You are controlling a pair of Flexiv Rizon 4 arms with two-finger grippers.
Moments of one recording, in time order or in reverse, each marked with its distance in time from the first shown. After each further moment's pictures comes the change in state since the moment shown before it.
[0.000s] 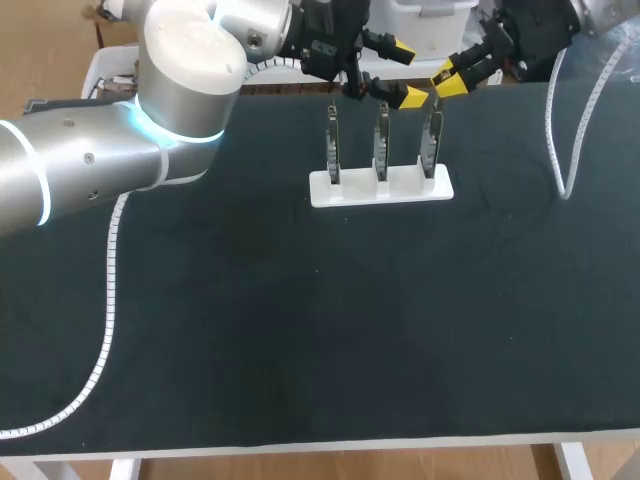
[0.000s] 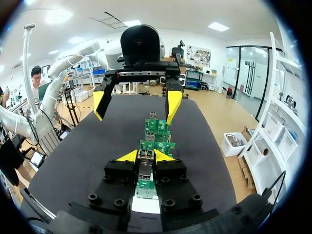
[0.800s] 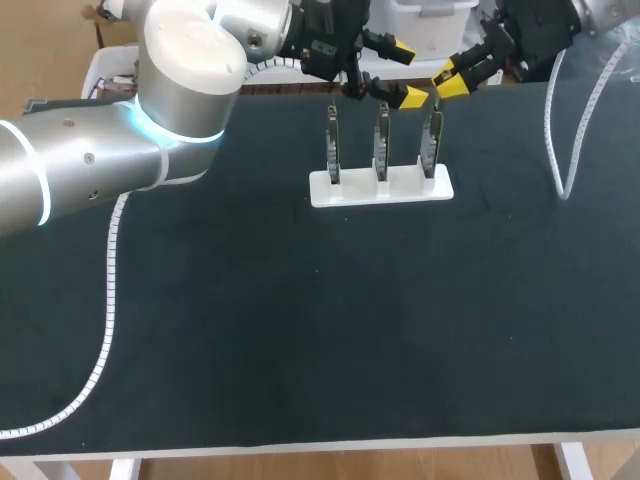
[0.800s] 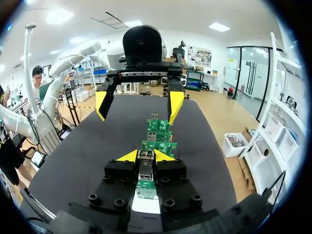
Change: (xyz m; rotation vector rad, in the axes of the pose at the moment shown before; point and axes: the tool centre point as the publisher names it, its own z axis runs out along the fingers) left arm 0.000 0.000 0.000 0.000 0.000 0.000; right arm -0.001 0.001 -0.001 -0.004 0.000 -0.007
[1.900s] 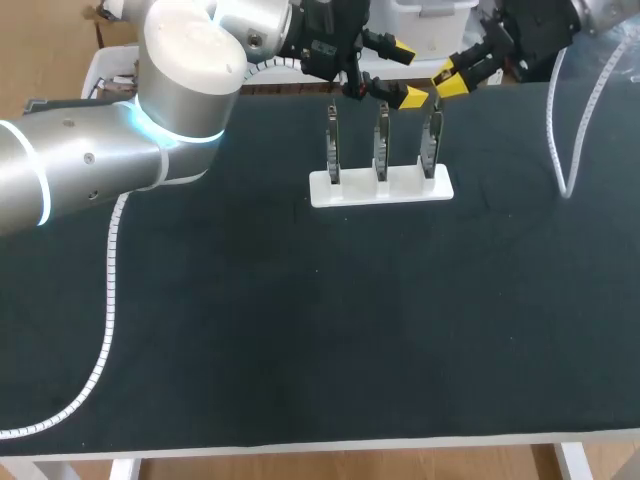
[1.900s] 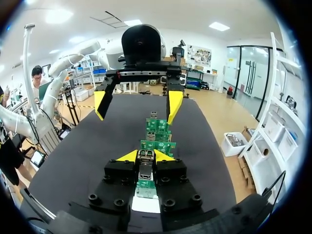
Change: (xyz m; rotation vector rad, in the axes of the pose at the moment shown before) left arm 0.000 0.000 0.000 0.000 0.000 0.000; right arm 0.001 -0.002 0.000 0.006 0.011 0.005
